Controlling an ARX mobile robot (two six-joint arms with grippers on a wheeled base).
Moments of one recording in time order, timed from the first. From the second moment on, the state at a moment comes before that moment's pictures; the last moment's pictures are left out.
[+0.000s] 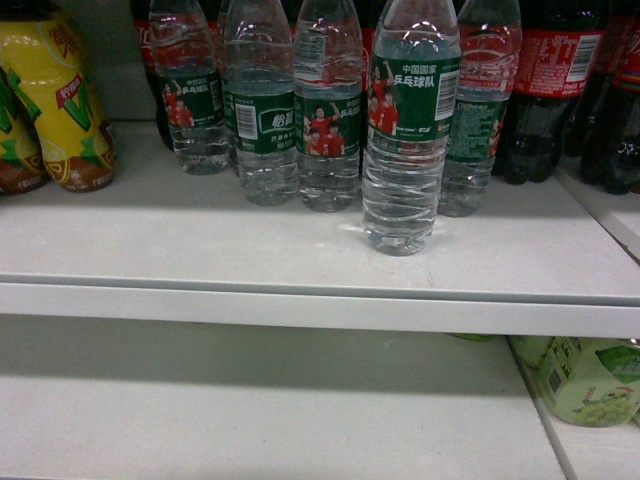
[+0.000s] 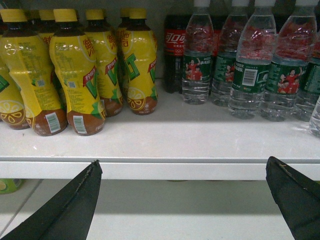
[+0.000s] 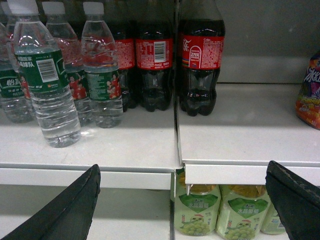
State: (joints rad) left arm 0.00 0.01 0.01 0.00 0.00 0.00; right arm 0.00 0.00 0.01 0.00 0.00 0.00
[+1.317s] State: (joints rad) left arm 0.00 0.01 0.01 0.00 0.00 0.00; right arm 0.21 0.97 0.41 0.43 -0.06 0.13
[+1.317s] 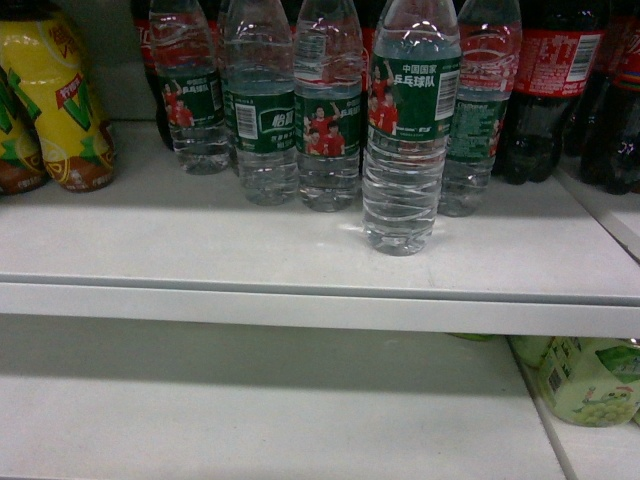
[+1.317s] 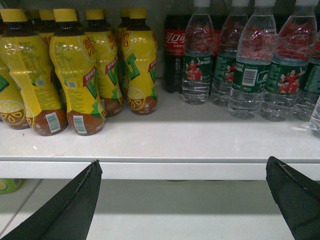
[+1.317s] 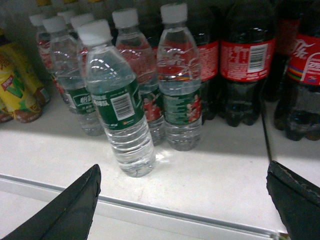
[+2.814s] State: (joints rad) left arm 0.00 0.01 0.01 0.00 0.00 0.00; right arm 0.45 1.67 0.83 0.64 0.05 0.16
